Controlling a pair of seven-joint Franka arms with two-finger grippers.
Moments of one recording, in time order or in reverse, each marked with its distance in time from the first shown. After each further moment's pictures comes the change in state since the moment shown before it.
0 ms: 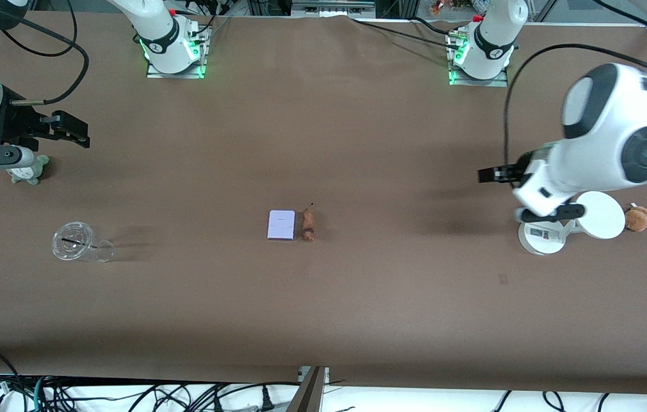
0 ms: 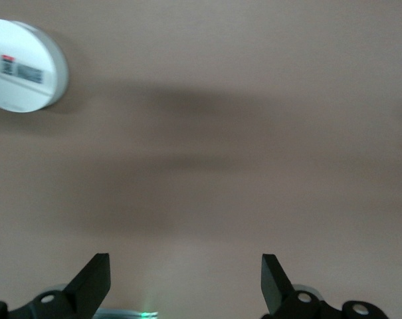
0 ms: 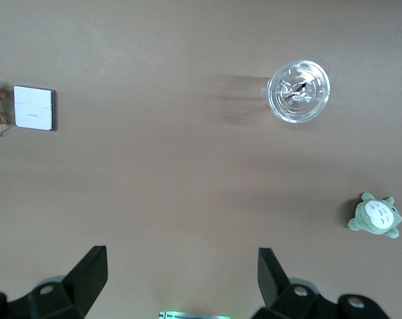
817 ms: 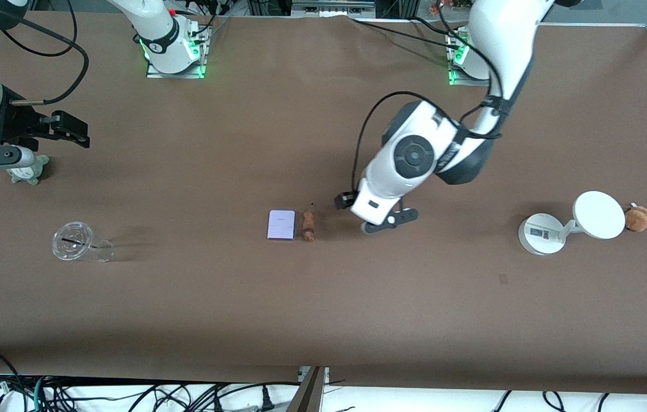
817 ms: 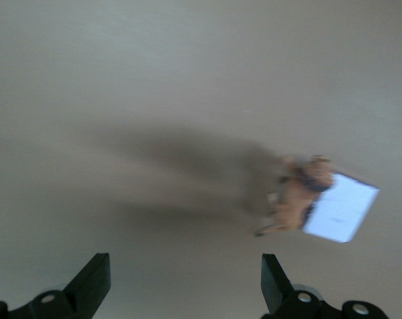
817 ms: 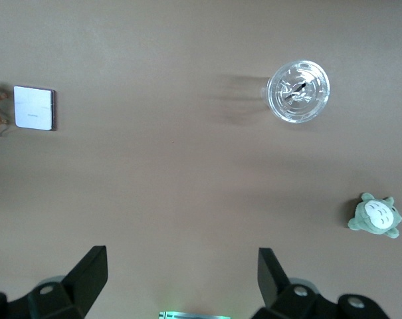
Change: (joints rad) left arm -0.391 0.332 0.001 0.120 -0.033 0.519 -0.519; right arm 0.000 0.000 0.000 0.000 0.000 0.000 0.000
